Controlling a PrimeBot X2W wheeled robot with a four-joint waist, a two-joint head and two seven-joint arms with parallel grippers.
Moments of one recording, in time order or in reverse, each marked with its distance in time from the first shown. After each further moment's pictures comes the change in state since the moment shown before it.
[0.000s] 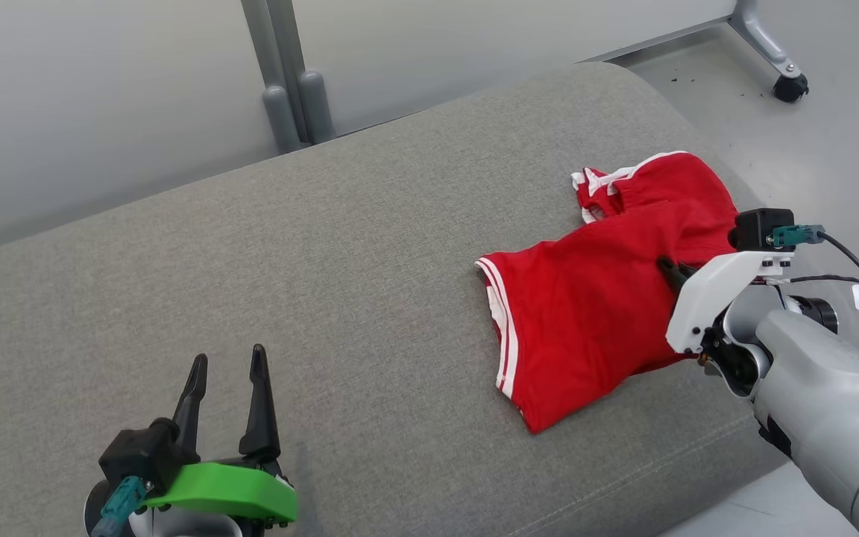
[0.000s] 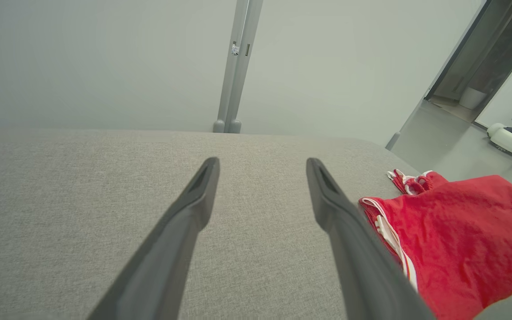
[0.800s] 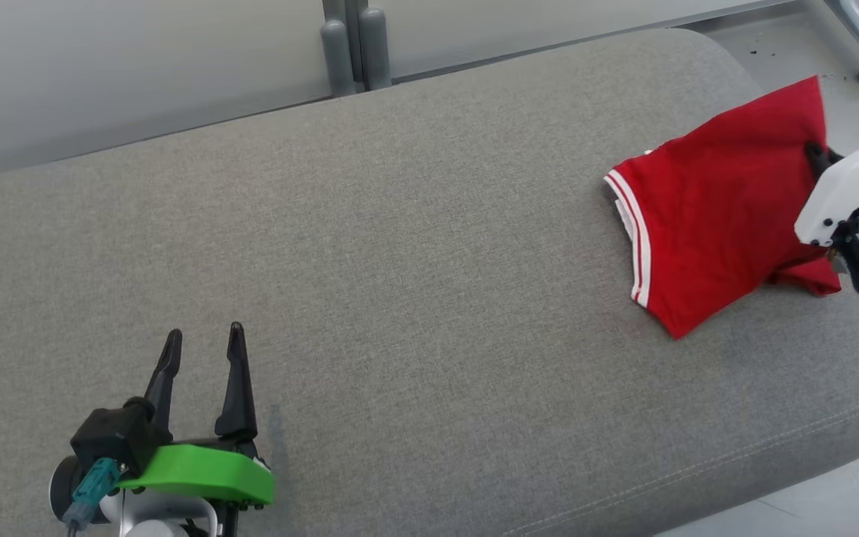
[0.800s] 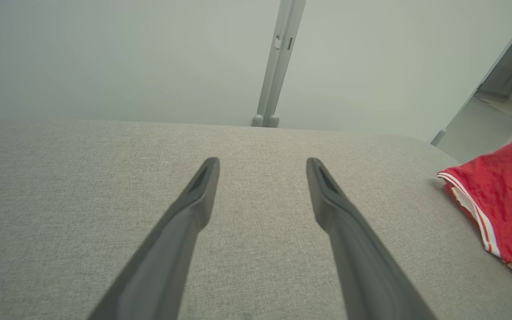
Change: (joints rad) left arm -0.006 0.055 0.009 -0.055 0.019 0.015 0.030; right arm -0.204 -0.126 -0.062 0.144 -0.021 0.000 -0.016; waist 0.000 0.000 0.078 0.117
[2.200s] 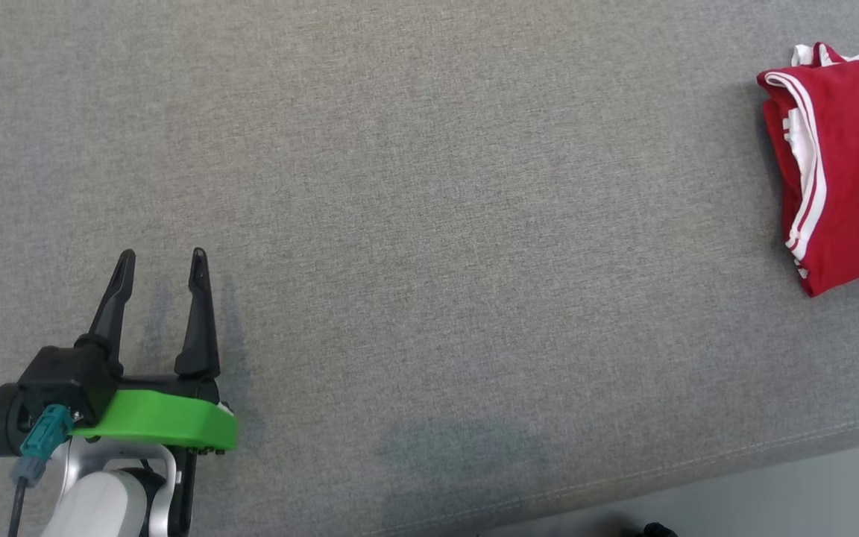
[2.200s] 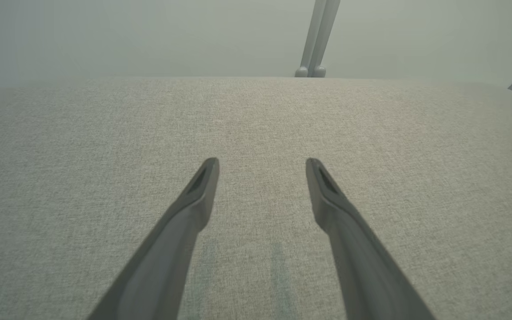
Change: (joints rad) left arm -0.107 0.116 0.010 -0.152 0.060 0.047 0.097; right arm -0.004 -0.236 -0.487 0.062 -0.469 0.000 -0.162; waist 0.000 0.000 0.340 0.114
